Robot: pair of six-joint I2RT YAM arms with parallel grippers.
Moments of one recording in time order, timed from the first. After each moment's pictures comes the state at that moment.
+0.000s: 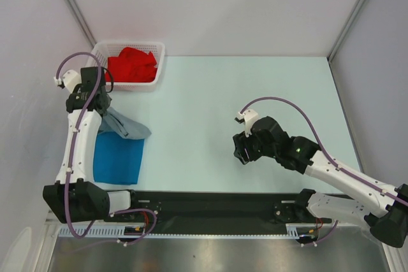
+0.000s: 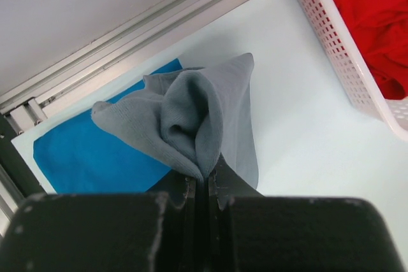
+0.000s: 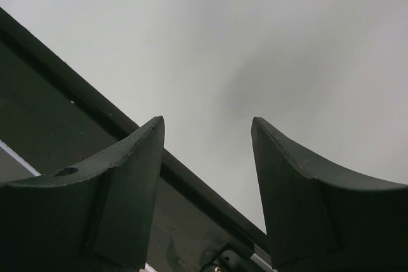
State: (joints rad) left arm 0.10 1.27 1.32 -0.92 -0.59 -0.75; right arm 0.88 0.99 0.86 -0.59 0.04 0.24
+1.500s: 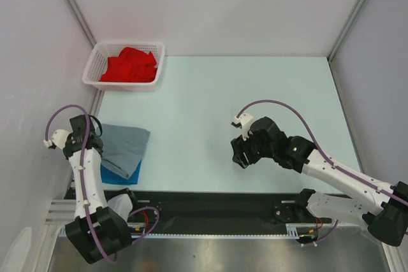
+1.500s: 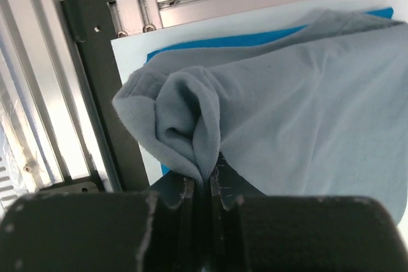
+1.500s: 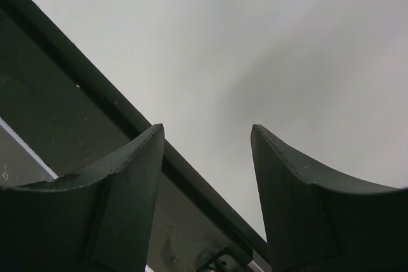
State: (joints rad) left arm 0.44 0.94 0.80 -0.95 -0.50 -0.81; right arm 0.87 1.01 0.84 -0.58 -0.07 0.18
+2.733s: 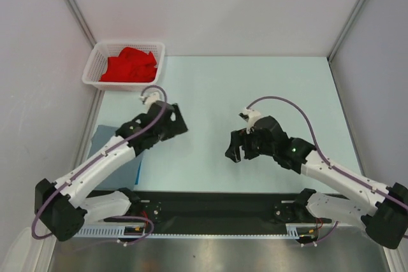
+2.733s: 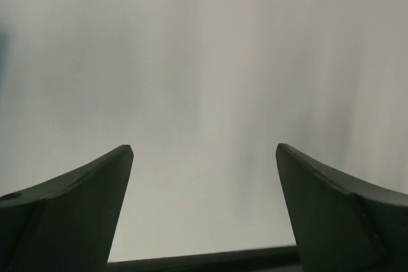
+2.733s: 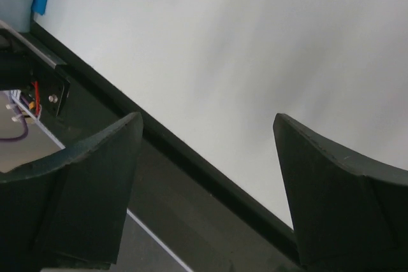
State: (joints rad) left arm -0.59 1.11 0.94 -0.69 -0.36 -0.84; right arm 0.81 1.04 0.78 -0.41 -0.10 0.42
